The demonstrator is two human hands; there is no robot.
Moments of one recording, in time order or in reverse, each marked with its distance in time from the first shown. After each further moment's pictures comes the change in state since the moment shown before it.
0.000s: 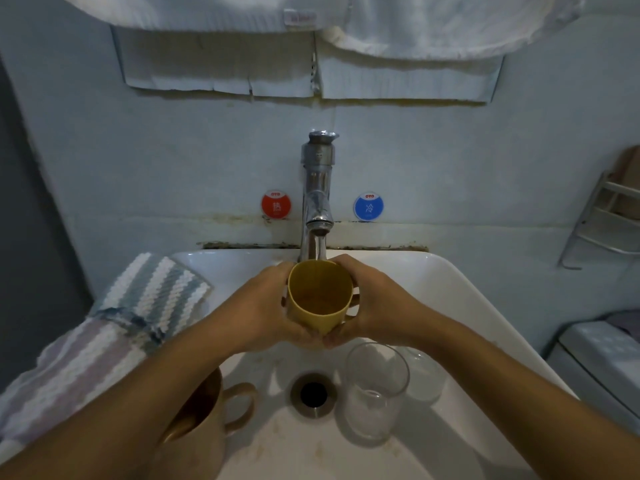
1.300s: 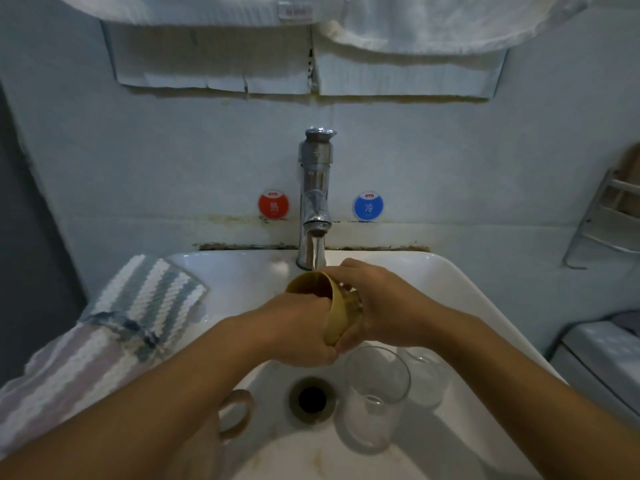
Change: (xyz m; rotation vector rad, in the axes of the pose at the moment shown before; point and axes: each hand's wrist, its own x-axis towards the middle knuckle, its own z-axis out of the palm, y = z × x) left_hand 0.024 0.010 0.034 0.405 -0.327 0.203; right_hand 0.000 -0.001 -0.013 -0.394 -0.057 -0.106
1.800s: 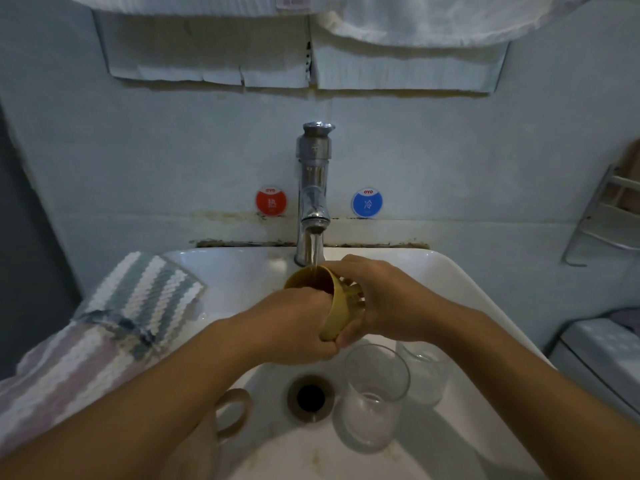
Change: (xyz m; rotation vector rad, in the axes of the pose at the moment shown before) left_hand -0.001 -0.004 0.002 -0.018 0.110 0.044; right_hand 0.000 0.003 -0.004 0.027 -0.002 0.008
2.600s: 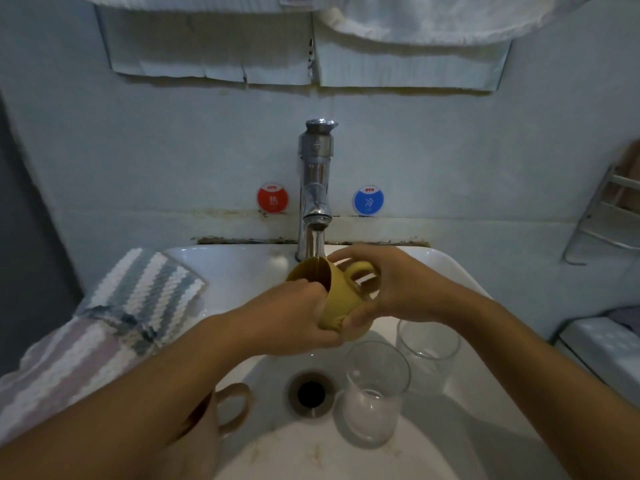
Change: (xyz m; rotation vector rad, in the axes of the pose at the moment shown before) left_hand -0.006 0.001 -0.010 -0.109 0.004 -0.049; right_hand 0.000 0.010 -0.014 0.264 -0.014 0.113
